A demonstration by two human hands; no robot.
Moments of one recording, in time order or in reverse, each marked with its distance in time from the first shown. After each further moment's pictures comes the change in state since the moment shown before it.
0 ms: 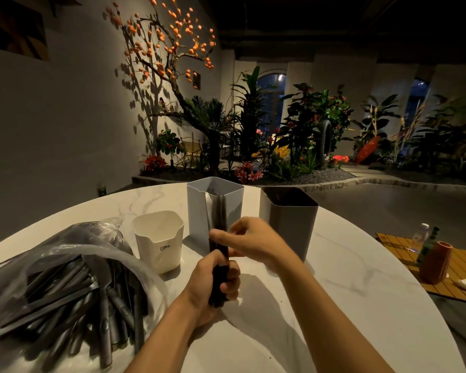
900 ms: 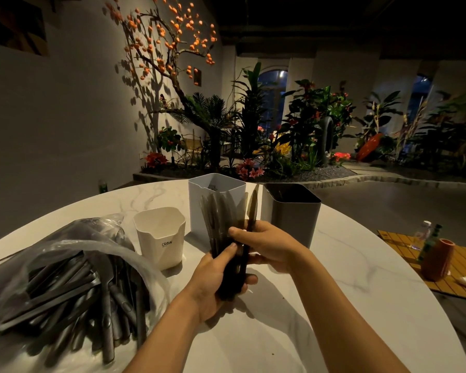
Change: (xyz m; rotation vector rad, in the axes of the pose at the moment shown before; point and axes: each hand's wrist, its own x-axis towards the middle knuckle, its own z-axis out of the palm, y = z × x) left_hand -0.002 0.001 0.008 0.093 0.067 0.033; right_hand 0.003 0.024 -0.013 0.418 -0.252 0.056
